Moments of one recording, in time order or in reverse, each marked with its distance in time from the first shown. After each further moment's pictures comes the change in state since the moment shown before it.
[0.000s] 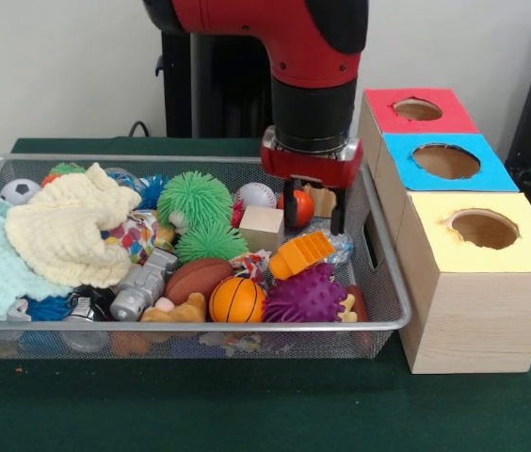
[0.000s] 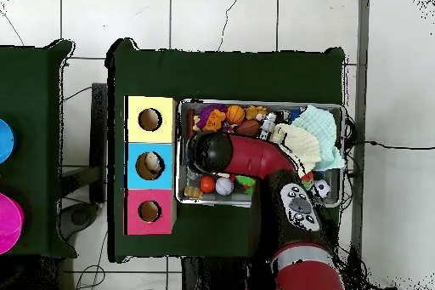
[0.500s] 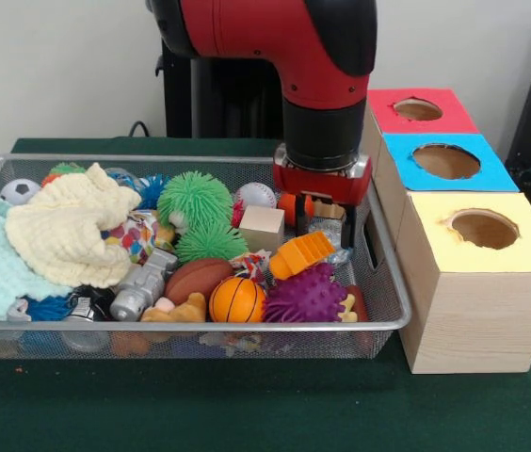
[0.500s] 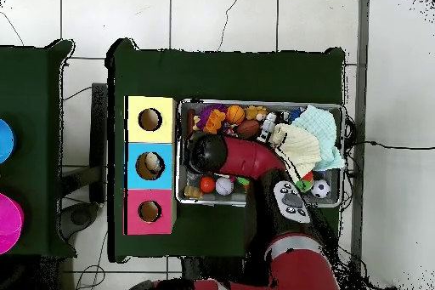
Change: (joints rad) arm 0.013 0.049 -0.001 0.000 0.029 -0.052 0.000
